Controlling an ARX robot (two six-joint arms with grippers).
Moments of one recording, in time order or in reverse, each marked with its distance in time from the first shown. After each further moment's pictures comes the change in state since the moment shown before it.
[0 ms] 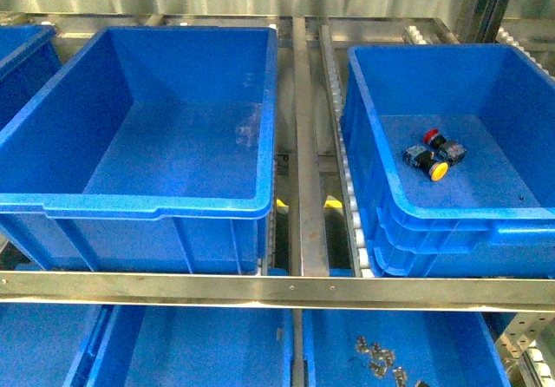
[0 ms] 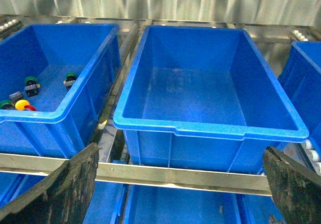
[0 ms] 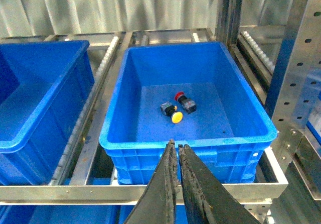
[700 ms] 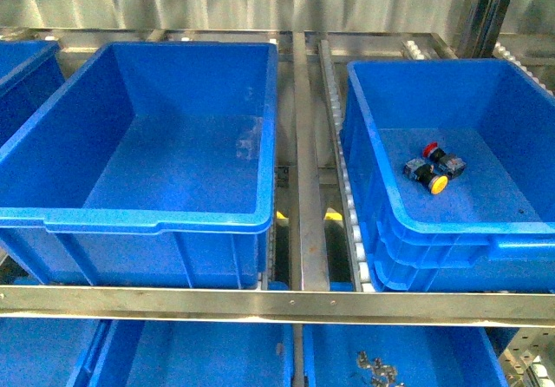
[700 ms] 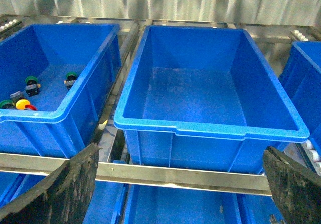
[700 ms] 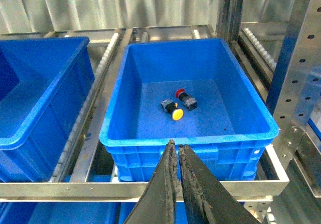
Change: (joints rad) left arm 0.000 0.000 0.000 0.000 0.000 0.000; right arm 0.000 -0.005 0.000 -0.004 0.000 0.000
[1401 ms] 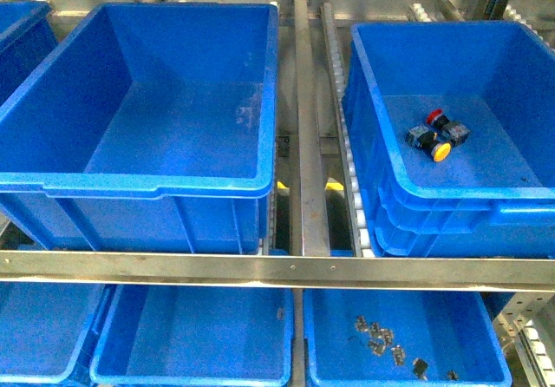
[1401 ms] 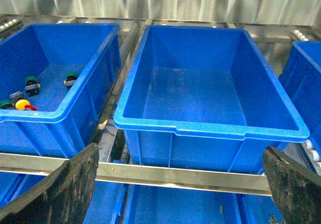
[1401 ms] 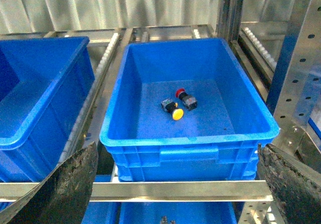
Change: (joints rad) left arm 0.000 0.000 0.000 0.000 0.000 0.000; right arm 0.000 0.000 0.000 0.000 0.000 0.000
